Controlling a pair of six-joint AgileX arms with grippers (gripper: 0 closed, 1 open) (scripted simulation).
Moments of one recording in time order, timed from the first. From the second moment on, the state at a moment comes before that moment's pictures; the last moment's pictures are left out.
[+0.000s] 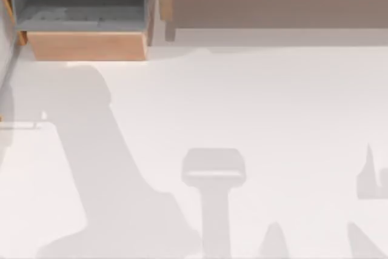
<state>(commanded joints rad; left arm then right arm) 0.31 2.62 2.48 -1.40 -0.03 0.38 0.00 0.00 0.00 0.00 0.00 0.00</state>
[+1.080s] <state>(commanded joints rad) 0.32 2.61 2.43 -1.36 -0.03 0.38 0.00 0.00 0.00 0.00 0.00 0.00</state>
